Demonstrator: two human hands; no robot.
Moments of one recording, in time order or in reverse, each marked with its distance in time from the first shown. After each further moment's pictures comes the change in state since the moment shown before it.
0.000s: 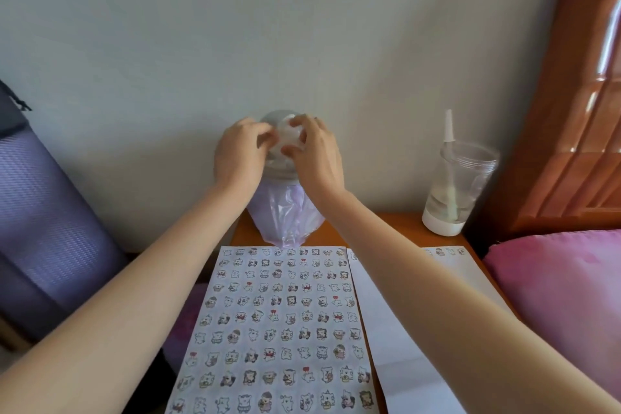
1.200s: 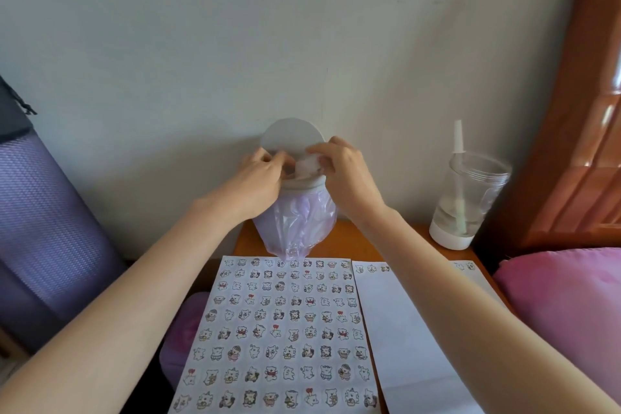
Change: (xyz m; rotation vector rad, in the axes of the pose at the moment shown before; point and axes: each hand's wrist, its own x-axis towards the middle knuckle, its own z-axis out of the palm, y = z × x) left_hand -0.007 -0.018 0.005 0.255 -0.503 0.134; right_hand -0.006 0.022 -0.034 -0.073 -0.159 -0.162
